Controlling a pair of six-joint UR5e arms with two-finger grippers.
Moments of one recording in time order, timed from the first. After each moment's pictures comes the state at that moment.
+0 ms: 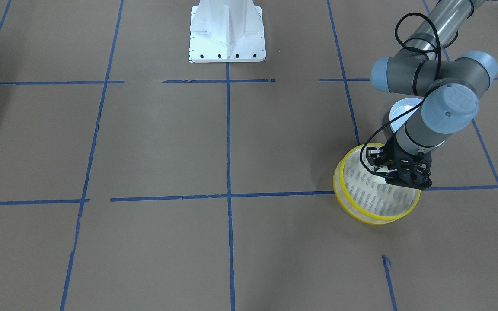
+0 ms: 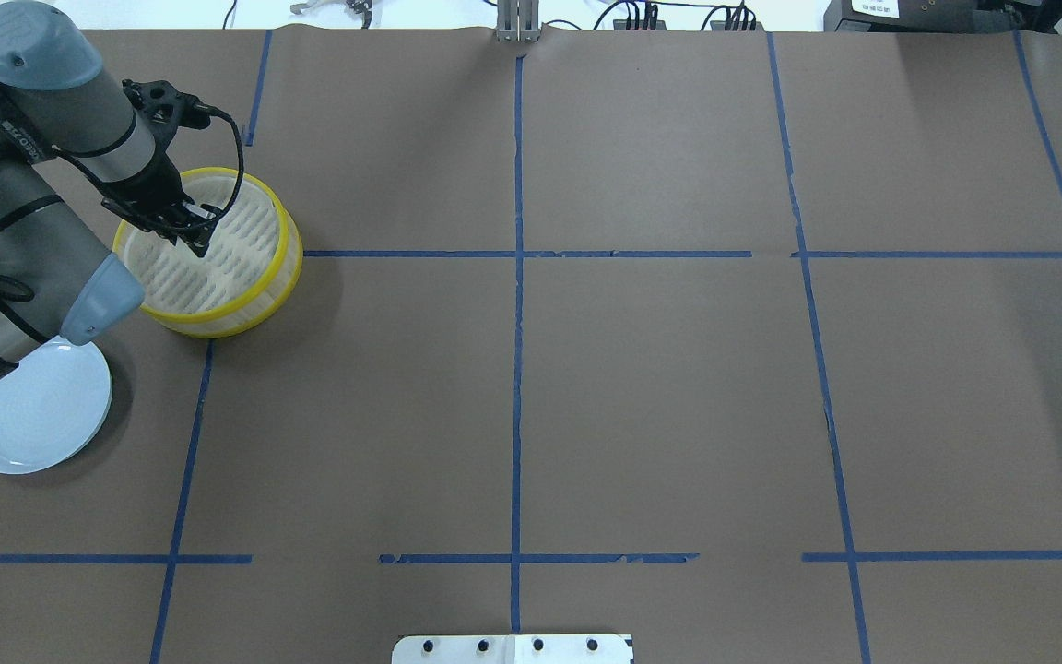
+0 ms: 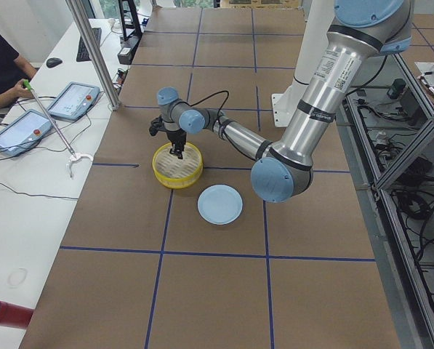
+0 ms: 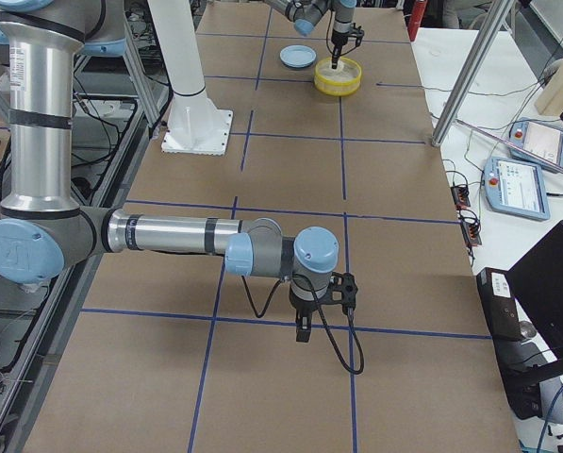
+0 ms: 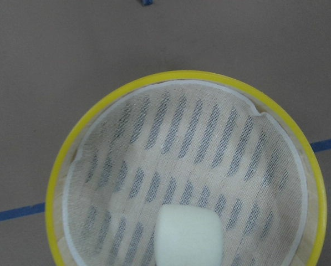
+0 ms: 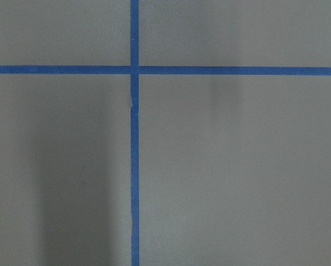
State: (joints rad) left arm -0.94 -2.02 -1.54 -1.63 -2.17 -0.54; right arm 1.56 -1.66 1.66 -1.59 2.29 0.00
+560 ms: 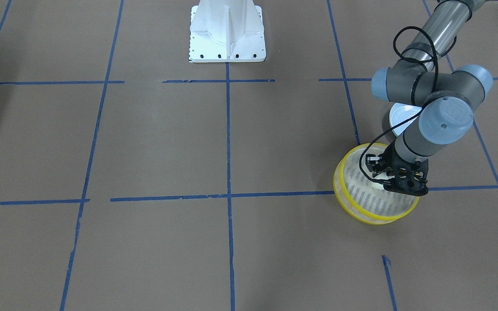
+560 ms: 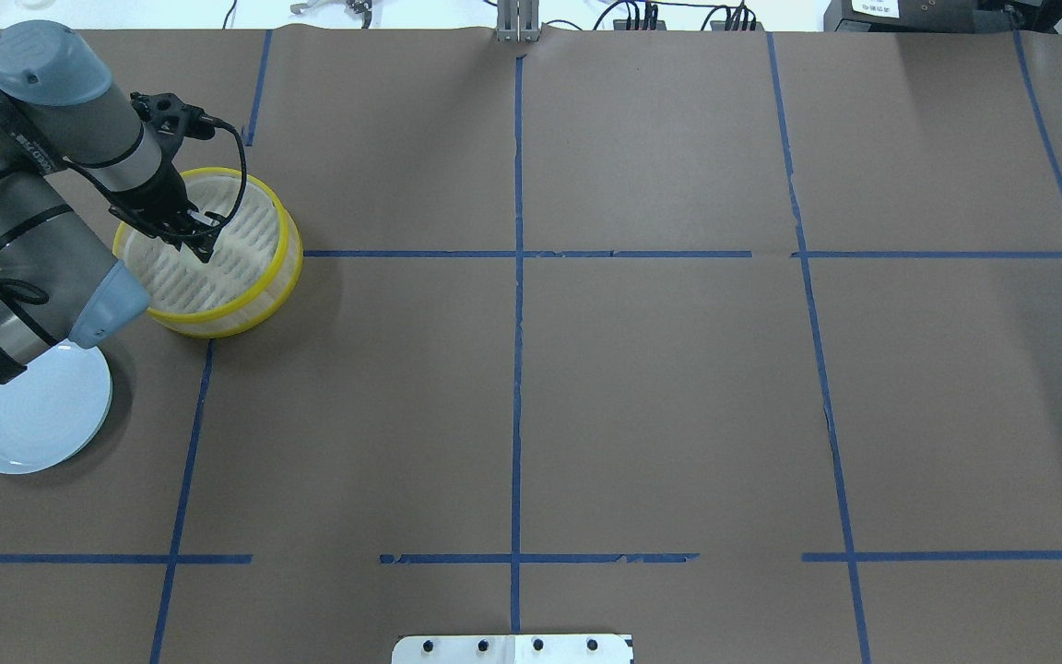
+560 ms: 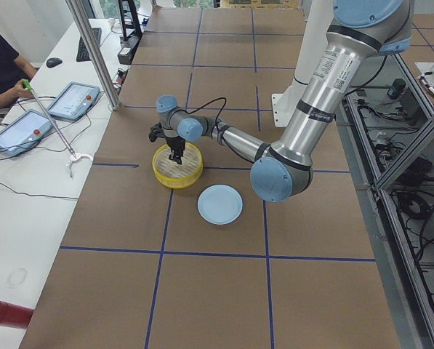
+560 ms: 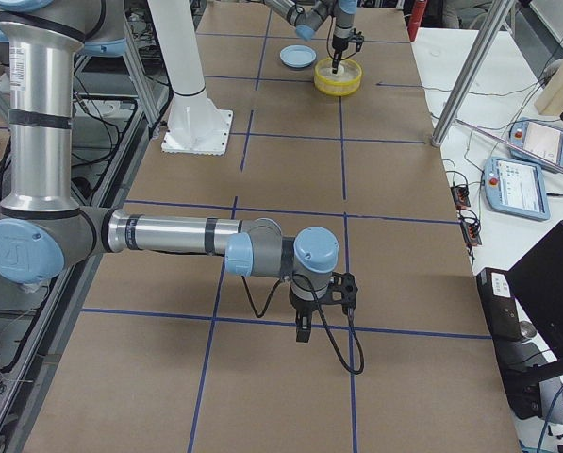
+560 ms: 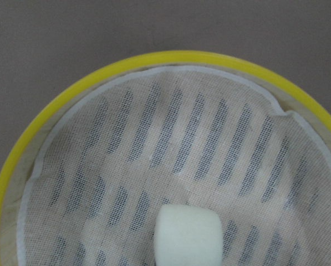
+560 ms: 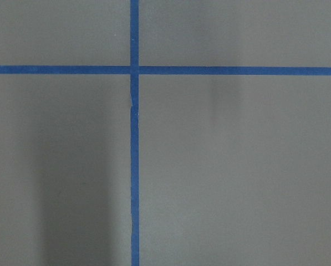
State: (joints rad) left arm -0.93 -2.03 -1.47 -1.71 -2.17 -0.54; right arm 1.56 -1.66 1.66 -1.59 2.29 0.00
